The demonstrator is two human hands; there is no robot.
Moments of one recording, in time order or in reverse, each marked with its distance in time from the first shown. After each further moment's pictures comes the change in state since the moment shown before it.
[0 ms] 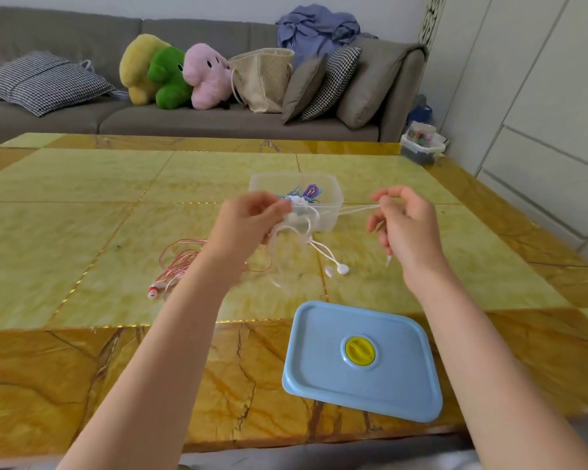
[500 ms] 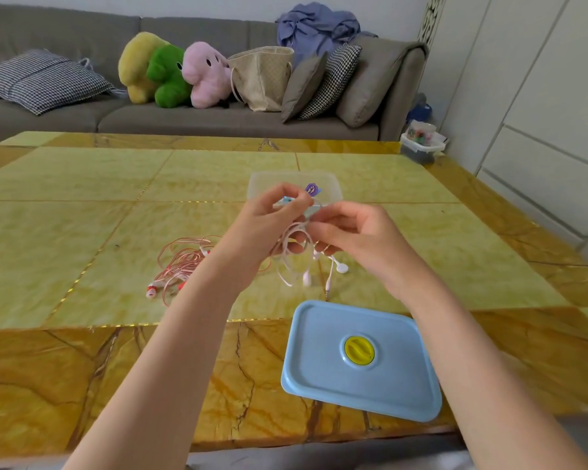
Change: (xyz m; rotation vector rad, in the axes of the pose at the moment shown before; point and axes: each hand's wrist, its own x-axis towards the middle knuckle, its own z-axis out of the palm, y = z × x) left_hand -0.011 0.012 0.012 -0.182 -0.226 -0.078; right_hand -0.020 -0.016 0.019 0.055 -0.466 -0.012
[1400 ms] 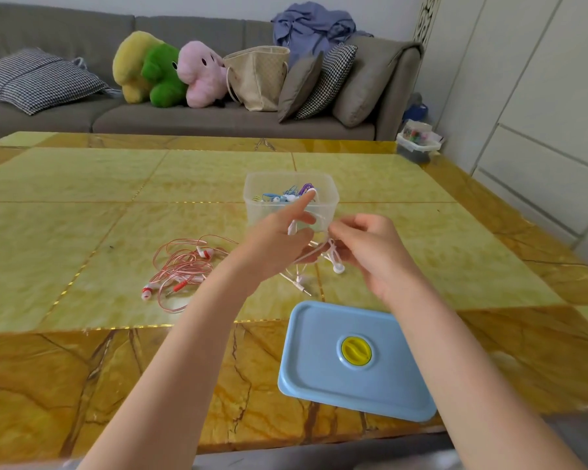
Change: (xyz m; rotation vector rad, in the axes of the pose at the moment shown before) left_hand 0.006 -0.011 0.010 0.327 -0.083 0.011; right_hand 0.004 0.009 0.005 0.151 0.298 0.263
